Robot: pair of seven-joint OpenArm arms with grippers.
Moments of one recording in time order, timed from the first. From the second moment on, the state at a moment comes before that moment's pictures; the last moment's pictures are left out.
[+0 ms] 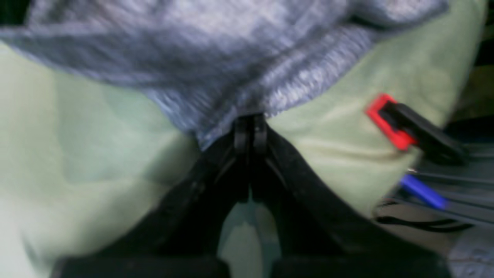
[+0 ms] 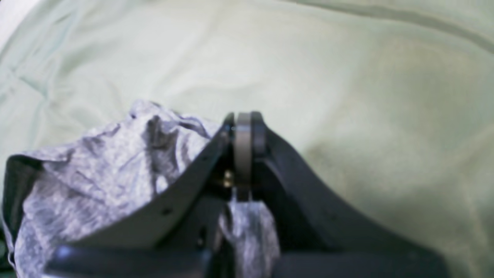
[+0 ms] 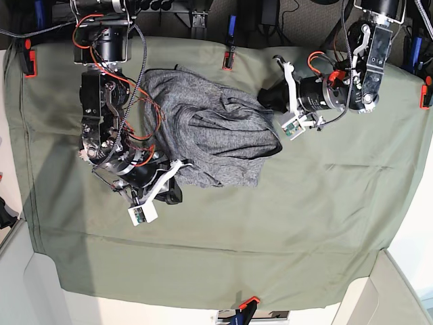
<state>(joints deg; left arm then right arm) 8.2 -25.0 5.4 91.5 -22.5 -41.8 42.4 13.1 -4.4 0.8 78.3 12.5 27.7 -38.5</state>
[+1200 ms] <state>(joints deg) -27.7 -31.2 10.1 64.3 -22.6 -34.0 42.4 12.7 -2.4 -3.4 73.5 14.2 27.1 -38.5</state>
